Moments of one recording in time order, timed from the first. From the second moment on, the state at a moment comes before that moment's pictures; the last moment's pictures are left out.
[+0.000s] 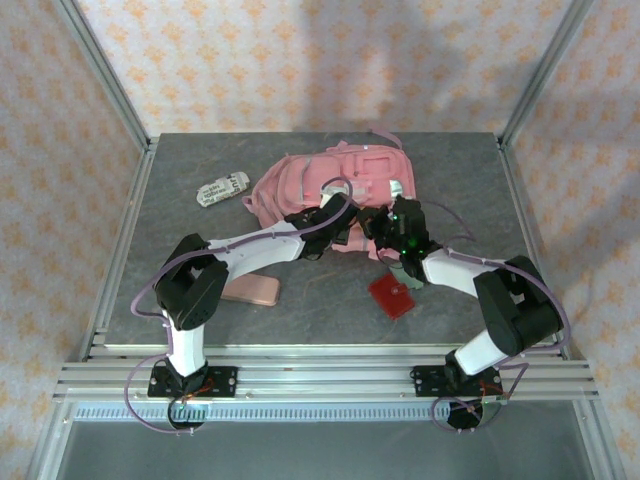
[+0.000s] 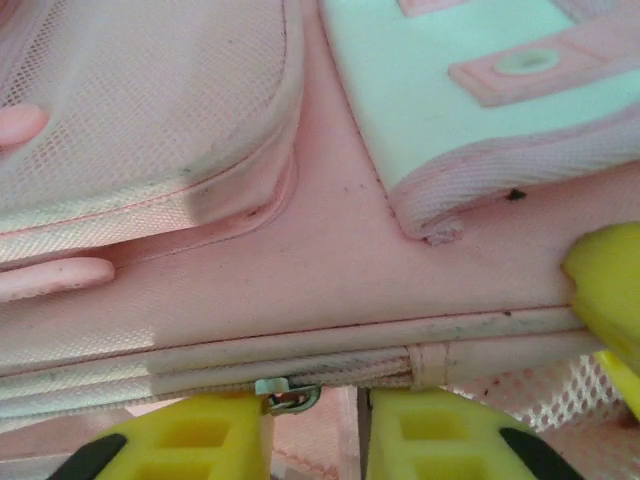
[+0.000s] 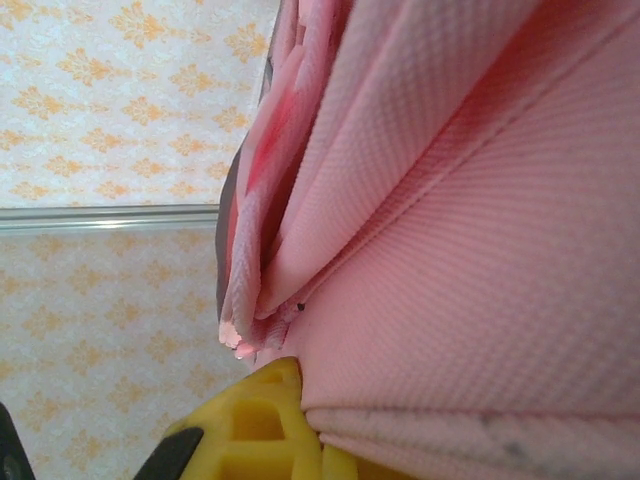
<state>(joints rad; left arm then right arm) -0.77 1.87 1.36 -0.36 -0.42 -0.50 0.44 1.52 0.68 0.47 -0.25 1.32</state>
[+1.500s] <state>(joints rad) -0.69 1.78 1.08 0.10 -0.18 -0.40 0.43 1.52 0.69 0.46 -0.25 1.32</state>
